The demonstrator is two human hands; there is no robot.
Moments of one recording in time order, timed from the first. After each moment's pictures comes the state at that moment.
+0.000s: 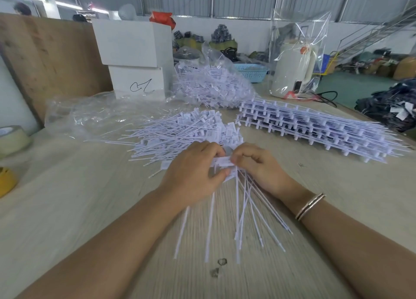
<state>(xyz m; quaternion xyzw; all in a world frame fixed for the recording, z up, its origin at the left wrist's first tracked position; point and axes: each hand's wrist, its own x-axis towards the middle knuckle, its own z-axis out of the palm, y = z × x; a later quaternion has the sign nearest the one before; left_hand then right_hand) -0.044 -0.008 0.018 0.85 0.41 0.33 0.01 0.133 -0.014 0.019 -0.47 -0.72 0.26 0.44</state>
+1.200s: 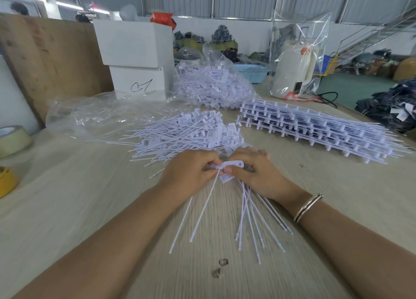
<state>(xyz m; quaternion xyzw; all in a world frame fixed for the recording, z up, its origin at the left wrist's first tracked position) -0.053 0.007 0.013 0.84 0.43 0.32 0.10 0.131 -0.013 0.014 -0.44 -0.80 0.17 0.37</state>
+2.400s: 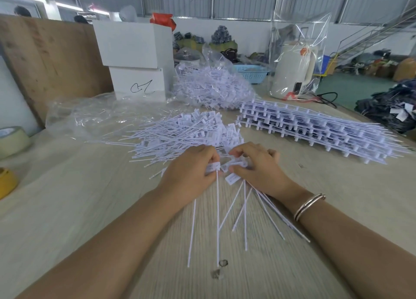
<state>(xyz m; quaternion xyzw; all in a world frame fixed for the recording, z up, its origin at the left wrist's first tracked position) -0.049 0.000 0.016 0.84 0.44 0.30 0.06 0.139 -0.004 0.006 -0.59 -0.75 0.01 0.30</state>
